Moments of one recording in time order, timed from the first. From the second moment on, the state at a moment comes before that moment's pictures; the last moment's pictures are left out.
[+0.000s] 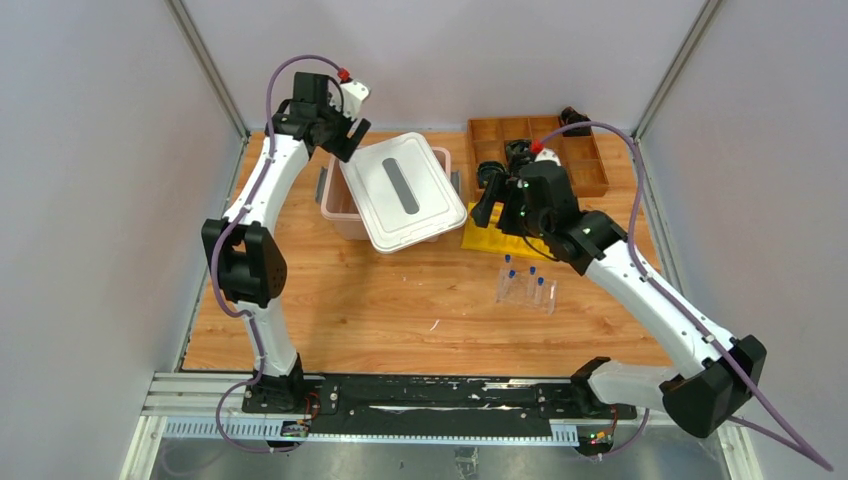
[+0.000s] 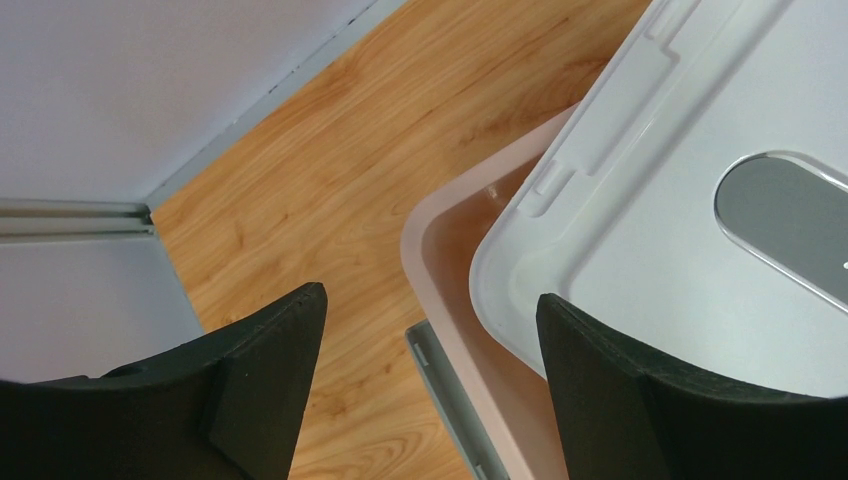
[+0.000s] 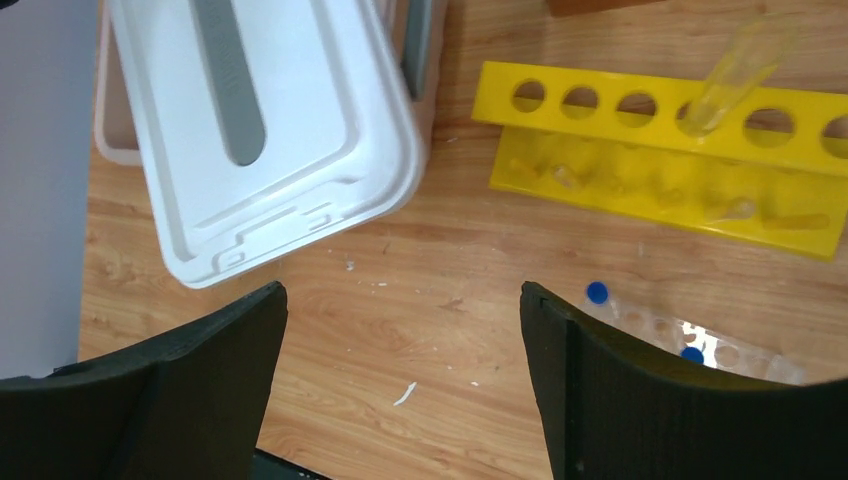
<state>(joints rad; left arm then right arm) -0.16 1.90 1.89 -0.65 0.07 0.49 0.56 1.18 1.18 -0.57 0.09 0.61</state>
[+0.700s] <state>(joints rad) -0.16 1.90 1.81 -0.66 0.11 0.53 0.75 1.50 1.26 -0.47 0.16 0.90</state>
